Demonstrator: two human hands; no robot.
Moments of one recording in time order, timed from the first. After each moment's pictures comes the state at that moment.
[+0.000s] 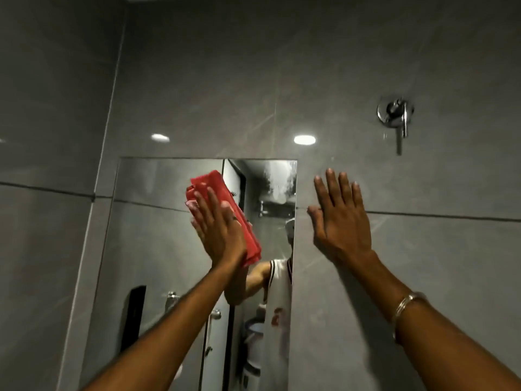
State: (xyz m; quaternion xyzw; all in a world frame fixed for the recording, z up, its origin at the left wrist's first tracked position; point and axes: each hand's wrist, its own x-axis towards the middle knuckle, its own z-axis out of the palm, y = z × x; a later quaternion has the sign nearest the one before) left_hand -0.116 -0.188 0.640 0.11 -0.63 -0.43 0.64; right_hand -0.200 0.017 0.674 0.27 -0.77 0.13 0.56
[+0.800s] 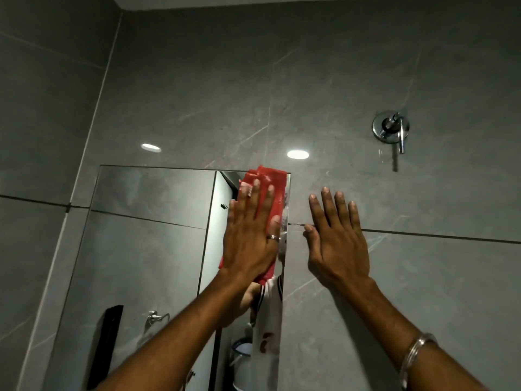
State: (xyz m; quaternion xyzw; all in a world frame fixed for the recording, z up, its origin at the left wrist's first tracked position) left_hand -0.167 -0.170 0.656 -0.04 -0.75 -0.01 0.66; right_hand -0.225 0.015 0.662 0.25 -0.73 0.12 0.62
